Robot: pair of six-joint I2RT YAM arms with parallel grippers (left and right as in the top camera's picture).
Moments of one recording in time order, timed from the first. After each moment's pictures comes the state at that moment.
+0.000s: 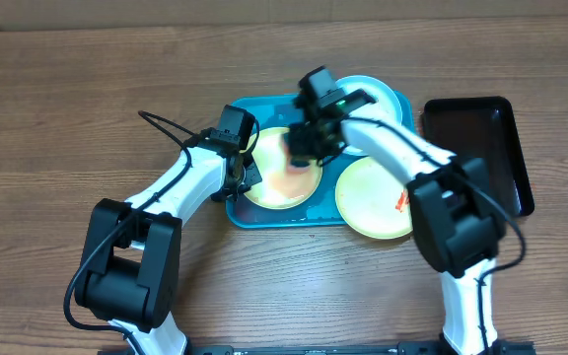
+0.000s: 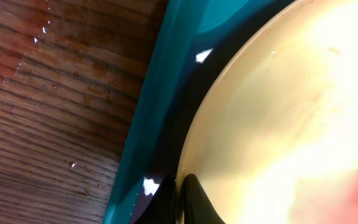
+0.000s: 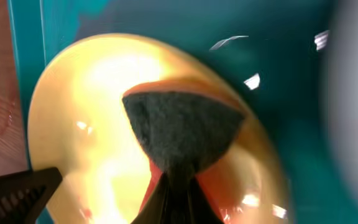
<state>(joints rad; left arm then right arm) -0.31 1.86 1.14 -0.64 -0.04 -0.70 0.46 2.17 1.67 -0.75 -0.33 0.38</state>
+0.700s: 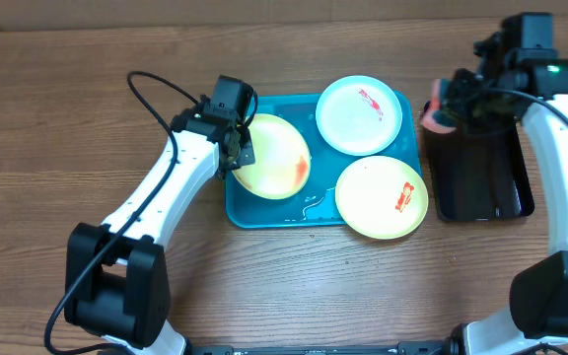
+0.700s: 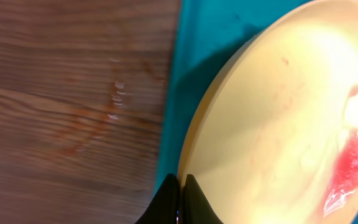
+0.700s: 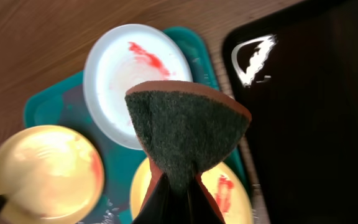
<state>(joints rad) -0.31 1.77 1.36 -0.86 -0.20 -0.49 -0.08 1.74 1.68 -1.11 -0.28 0.30</state>
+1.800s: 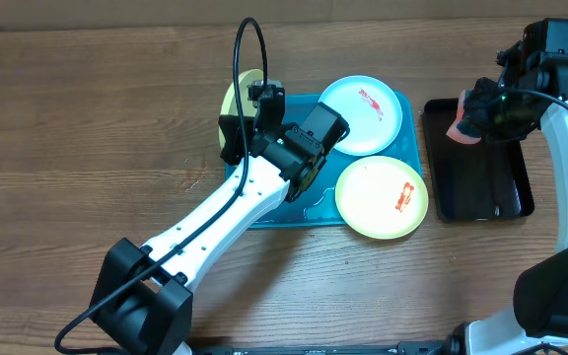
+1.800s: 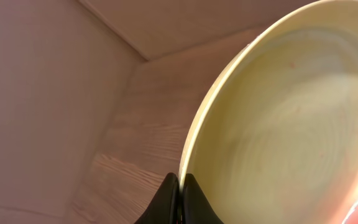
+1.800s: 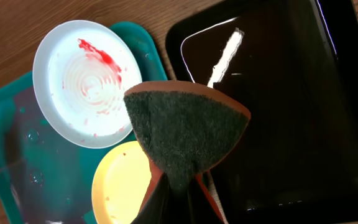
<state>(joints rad) -0.68 1.77 1.44 -0.94 -1.22 -0.53 -0.14 1.74 1.68 -1.18 -0.20 0.25</state>
